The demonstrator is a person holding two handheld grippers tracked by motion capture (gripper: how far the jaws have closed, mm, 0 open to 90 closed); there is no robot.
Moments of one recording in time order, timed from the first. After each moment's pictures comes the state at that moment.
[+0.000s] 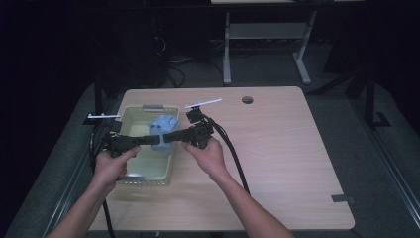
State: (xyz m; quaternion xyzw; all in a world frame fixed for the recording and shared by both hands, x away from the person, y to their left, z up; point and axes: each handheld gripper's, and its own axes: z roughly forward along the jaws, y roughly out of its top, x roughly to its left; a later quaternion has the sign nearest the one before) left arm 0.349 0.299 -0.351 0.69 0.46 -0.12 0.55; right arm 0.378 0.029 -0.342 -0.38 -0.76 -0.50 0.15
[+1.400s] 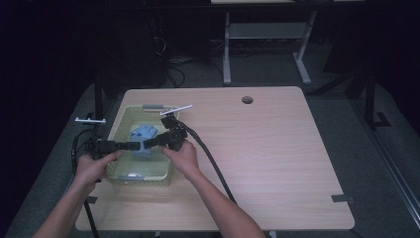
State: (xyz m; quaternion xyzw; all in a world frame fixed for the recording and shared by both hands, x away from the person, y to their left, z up) left arm 0.363 0.359 -0.384 0.69 0.53 -0.12 0.47; right arm 0.404 0.103 -0.390 -0.39 -0.77 -0.47 0.19
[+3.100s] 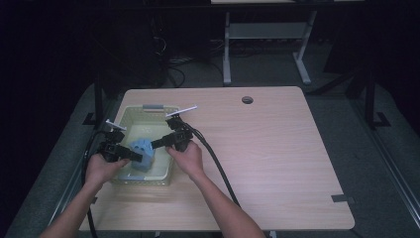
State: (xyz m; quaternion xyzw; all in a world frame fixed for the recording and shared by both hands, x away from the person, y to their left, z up) left arm 0.381 0.333 -0.413 0.77 0.58 -0.04 0.25; right arm 0.406 0.090 -0.397 -0.41 -0.78 -0.45 0.16
